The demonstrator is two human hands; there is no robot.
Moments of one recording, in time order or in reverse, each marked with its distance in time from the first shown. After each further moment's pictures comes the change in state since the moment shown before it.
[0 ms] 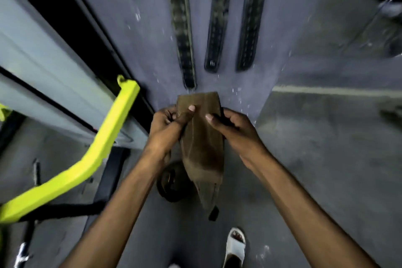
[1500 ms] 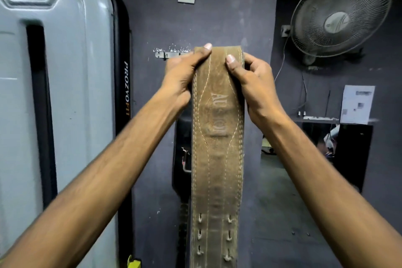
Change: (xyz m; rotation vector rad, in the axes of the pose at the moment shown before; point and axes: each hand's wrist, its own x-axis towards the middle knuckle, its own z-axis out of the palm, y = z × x) left_hand -0.308 0.612 -0.049 -0.530 -0.309 0.808; right_hand -0.287 -0.617 0.085 -0.115 0.190 -1.191
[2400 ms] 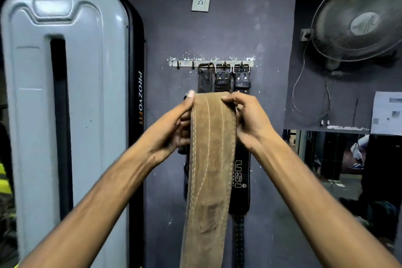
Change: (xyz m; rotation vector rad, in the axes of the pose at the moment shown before) left_hand -0.016 -0.038 -0.082 0.374 -0.105 -0.273; right_hand 0.008 0.058 0.018 0.442 -0.146 0.516
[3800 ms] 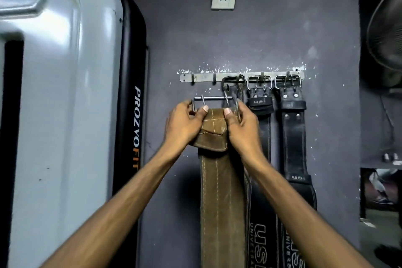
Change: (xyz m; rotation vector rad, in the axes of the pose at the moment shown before) left_hand 0.321 -0.061 -0.149 0.617 0.523 0.449; right_hand 0.302 0.145 0.005 -0.613 0.307 -0.467
